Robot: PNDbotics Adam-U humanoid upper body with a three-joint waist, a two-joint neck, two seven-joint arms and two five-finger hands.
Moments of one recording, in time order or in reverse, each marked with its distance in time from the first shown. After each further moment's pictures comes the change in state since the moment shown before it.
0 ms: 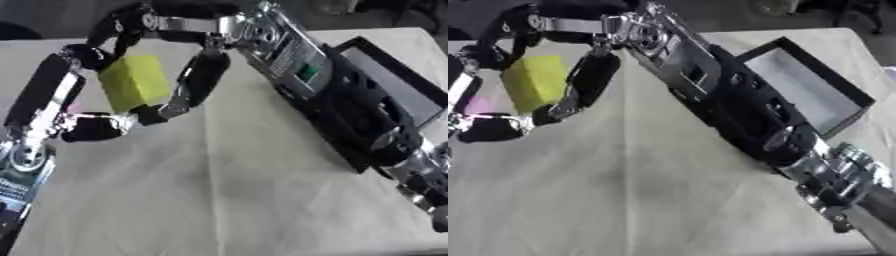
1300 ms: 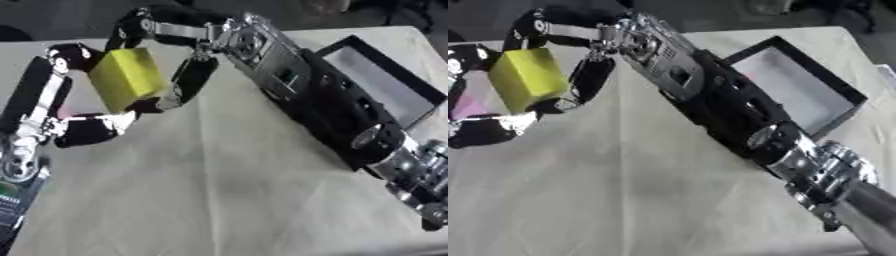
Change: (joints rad) left arm 0.018 0.003 -0.020 -0.029 0.083 0.012 0.079; right arm 0.000 0.012 -0.004 0.102 0.048 -0.027 -0.088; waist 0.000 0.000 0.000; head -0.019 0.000
